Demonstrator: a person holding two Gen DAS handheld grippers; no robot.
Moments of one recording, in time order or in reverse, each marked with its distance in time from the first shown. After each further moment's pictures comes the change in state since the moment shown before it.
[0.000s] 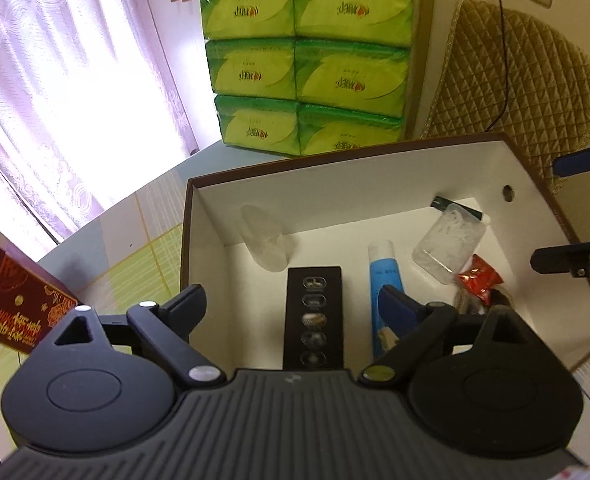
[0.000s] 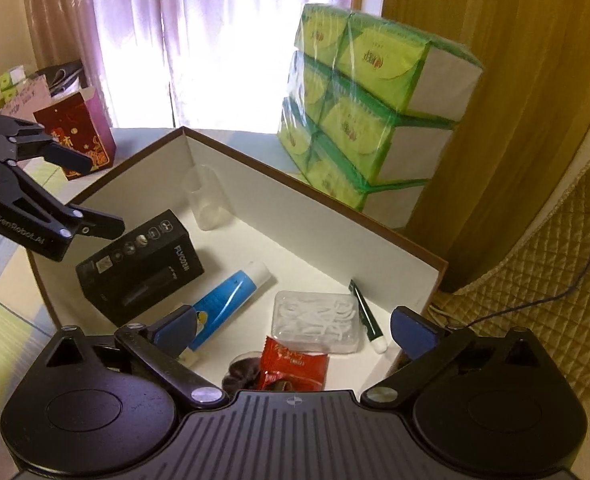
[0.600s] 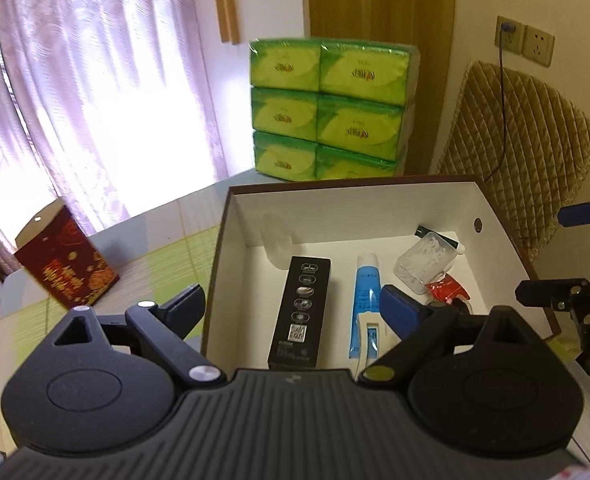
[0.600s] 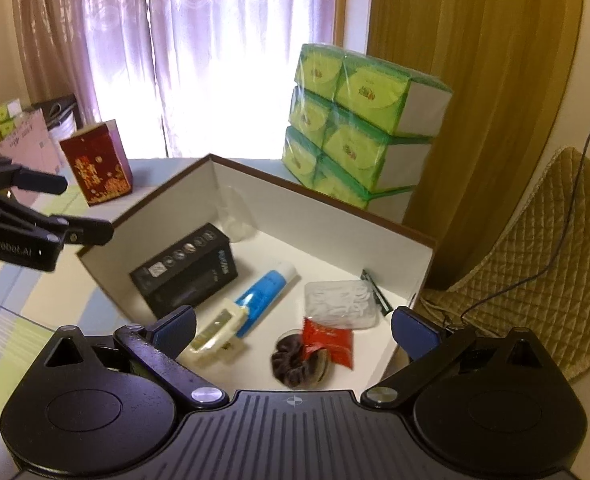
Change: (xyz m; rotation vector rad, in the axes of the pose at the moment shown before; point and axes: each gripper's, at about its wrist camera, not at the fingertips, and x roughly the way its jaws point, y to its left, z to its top) left arm -0.098 -0.018 -0.048 -0.127 -0.148 0.077; right arm -0.070 0.055 -0.028 0.082 -0.092 -0.037
